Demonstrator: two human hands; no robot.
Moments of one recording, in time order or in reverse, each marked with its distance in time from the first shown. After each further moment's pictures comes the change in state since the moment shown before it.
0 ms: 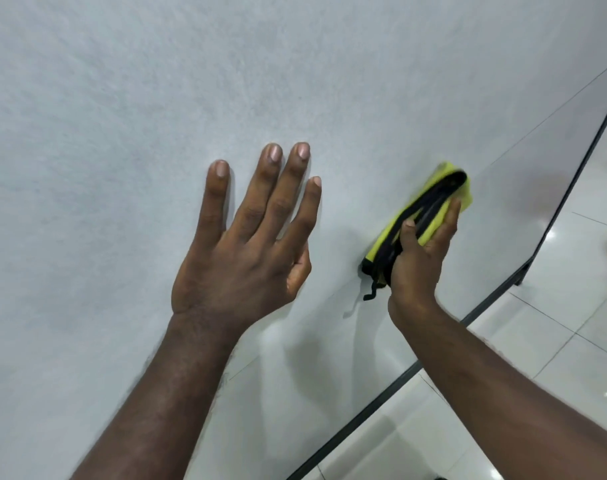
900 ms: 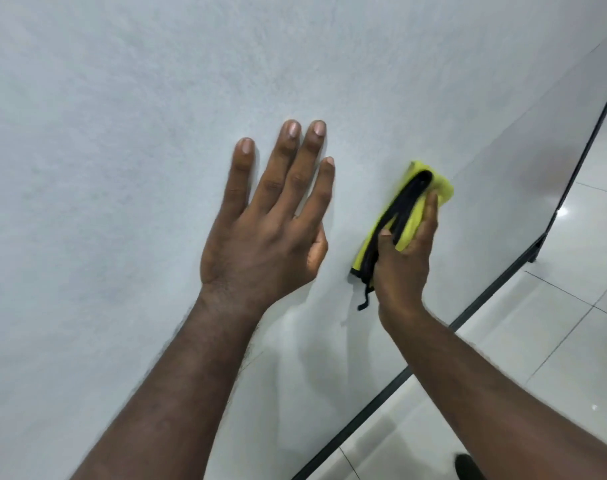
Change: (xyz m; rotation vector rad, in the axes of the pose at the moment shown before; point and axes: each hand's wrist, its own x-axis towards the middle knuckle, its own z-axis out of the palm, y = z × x) left_hand 0.000 -0.007 -0.008 -0.142 -0.034 0.011; right_hand -0.067 0.005 0.013 -0.099 -0.015 -0.051
